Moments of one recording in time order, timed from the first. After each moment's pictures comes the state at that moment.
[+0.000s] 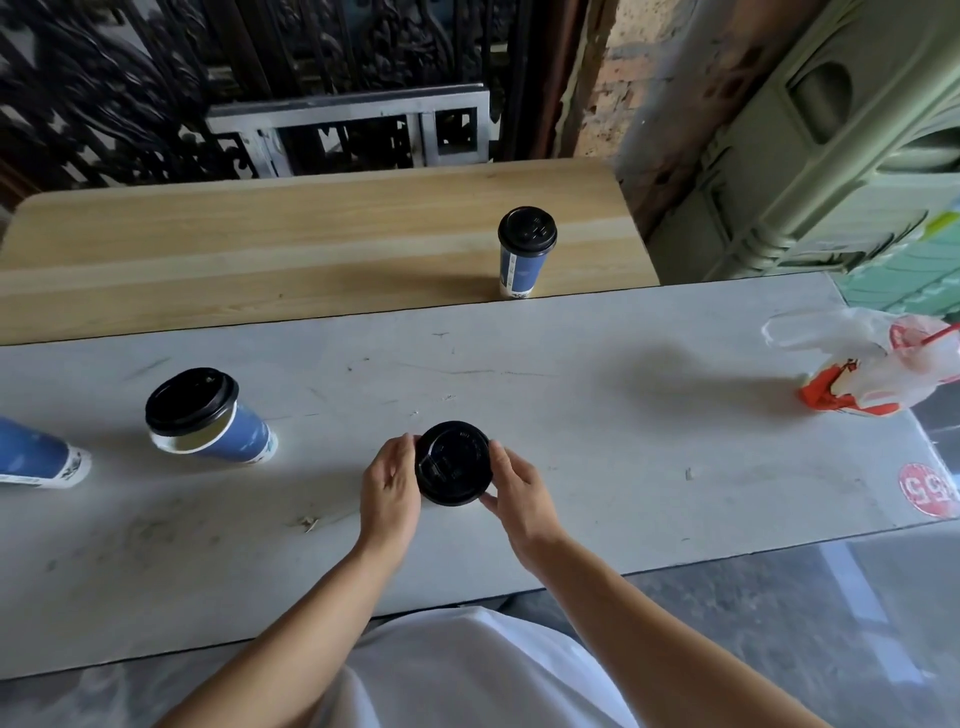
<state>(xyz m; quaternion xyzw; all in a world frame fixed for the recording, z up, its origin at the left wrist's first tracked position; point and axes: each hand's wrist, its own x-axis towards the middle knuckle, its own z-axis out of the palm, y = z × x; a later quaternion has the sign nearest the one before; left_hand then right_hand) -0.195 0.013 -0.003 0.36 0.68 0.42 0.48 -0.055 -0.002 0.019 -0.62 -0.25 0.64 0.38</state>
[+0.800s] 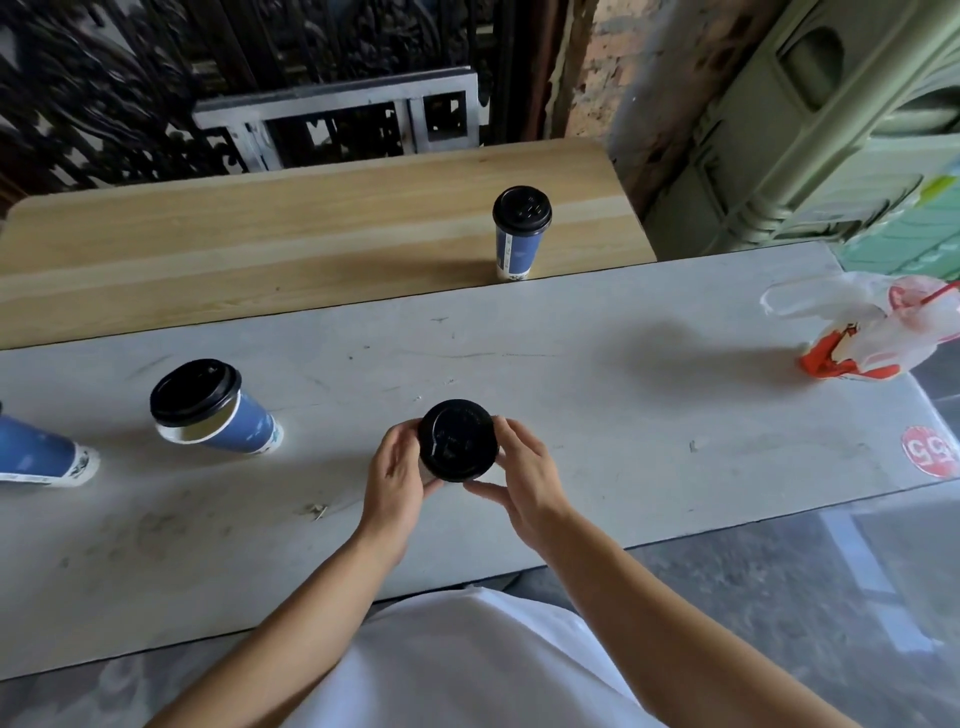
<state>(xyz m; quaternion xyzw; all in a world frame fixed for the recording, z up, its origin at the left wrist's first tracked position) -0.206 0.003 0.001 0.31 0.62 0.42 0.59 -0.061 -0.002 0.025 -0.61 -0.16 0.66 0.42</state>
